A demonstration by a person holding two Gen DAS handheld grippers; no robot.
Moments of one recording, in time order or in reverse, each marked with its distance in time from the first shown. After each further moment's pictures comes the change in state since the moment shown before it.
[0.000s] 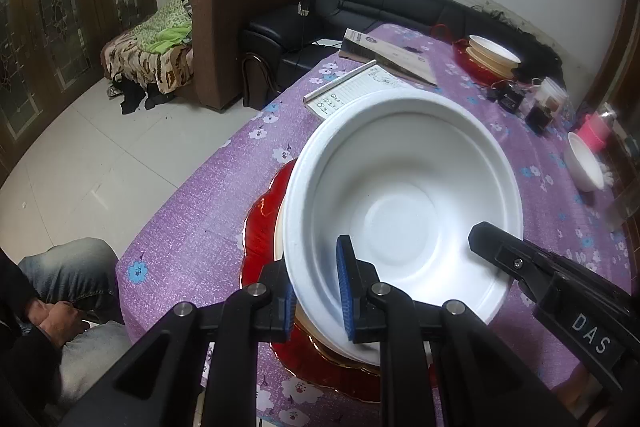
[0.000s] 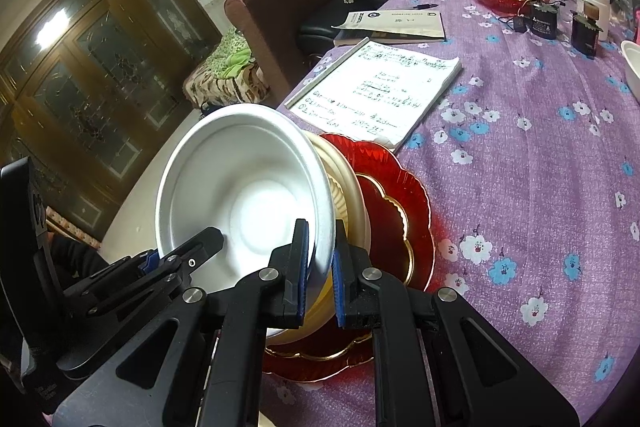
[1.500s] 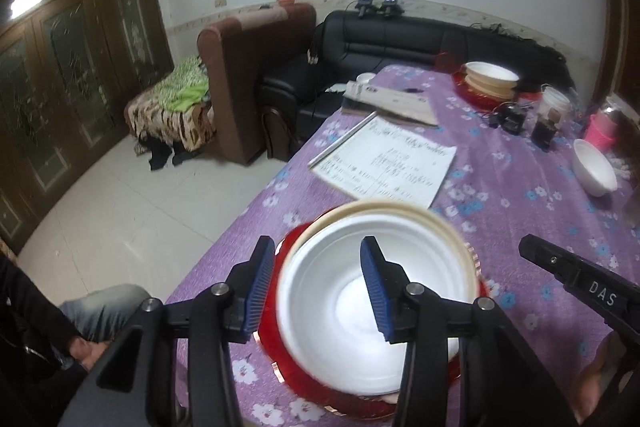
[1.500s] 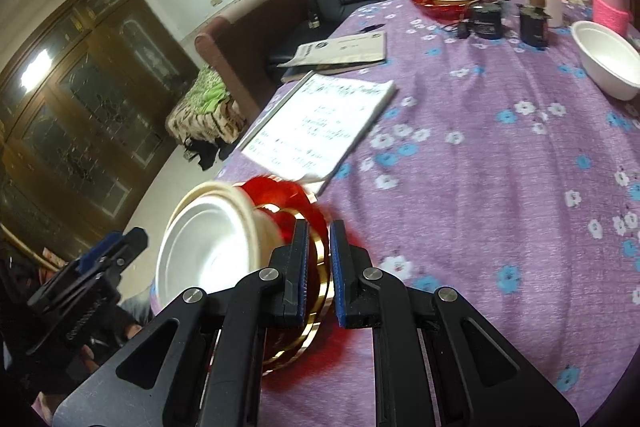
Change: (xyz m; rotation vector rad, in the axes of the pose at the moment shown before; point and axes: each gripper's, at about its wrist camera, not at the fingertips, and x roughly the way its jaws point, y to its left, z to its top) left arm -0.037 -0.047 0.016 0.105 -0.173 0.130; right arm -0.040 -0.070 0.011 0.131 -0.104 -0.049
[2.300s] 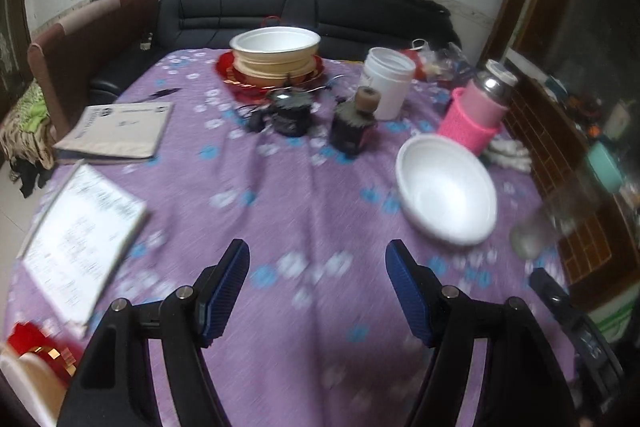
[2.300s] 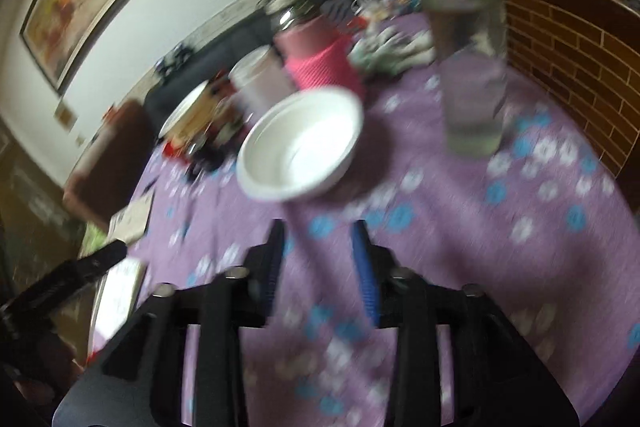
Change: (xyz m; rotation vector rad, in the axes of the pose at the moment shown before) left arm 0.087 -0.303 0.093 0.129 0.162 -0.426; right arm -0.140 -0.289 0.079 0.399 -0.320 -0.403
